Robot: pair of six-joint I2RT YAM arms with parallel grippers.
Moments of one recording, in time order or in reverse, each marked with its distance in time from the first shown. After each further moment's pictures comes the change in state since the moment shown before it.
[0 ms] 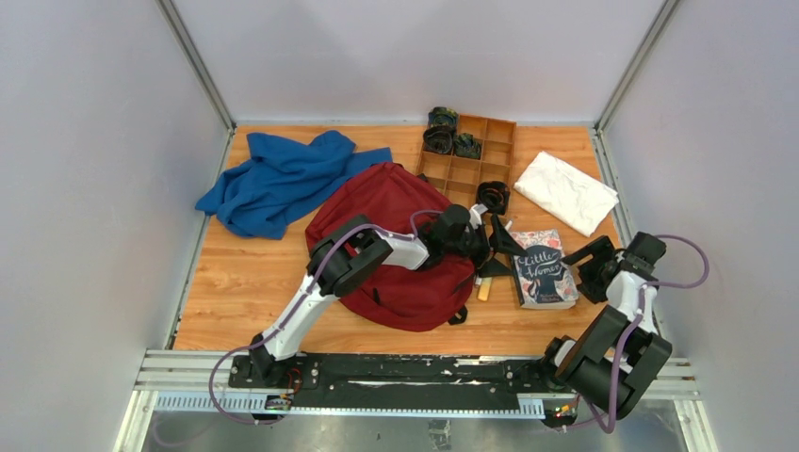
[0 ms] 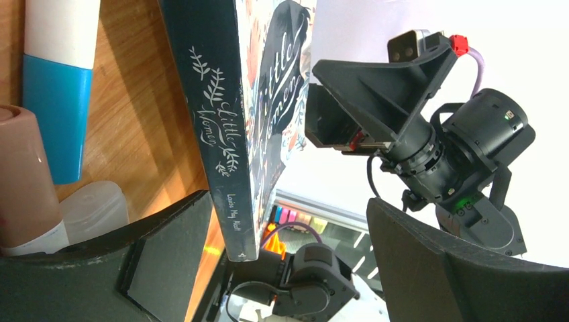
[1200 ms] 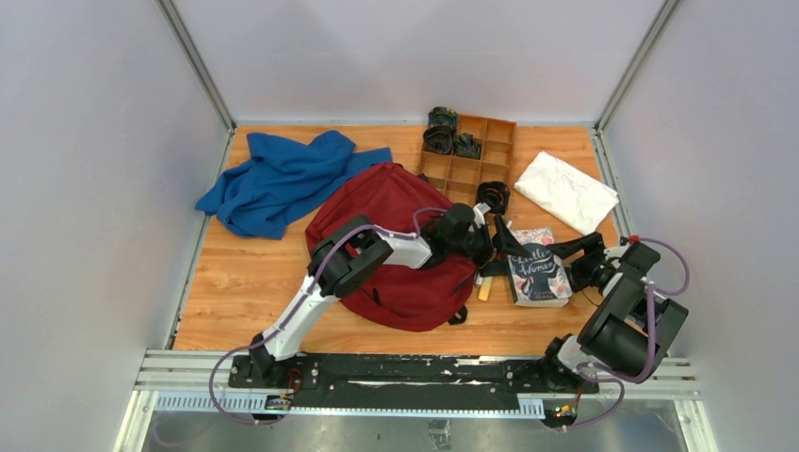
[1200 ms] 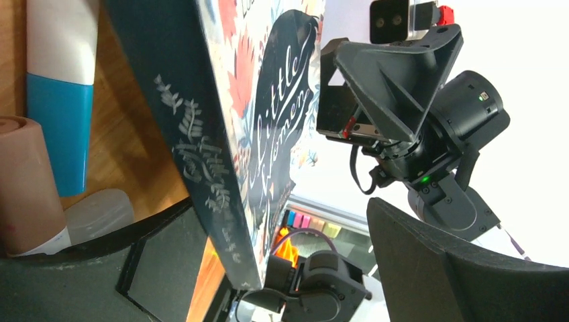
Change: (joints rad) left arm -0.008 0.003 0.034 -0.066 -0.026 0.053; right arm -0.020 0.215 -0.116 0.438 -0.367 0.117
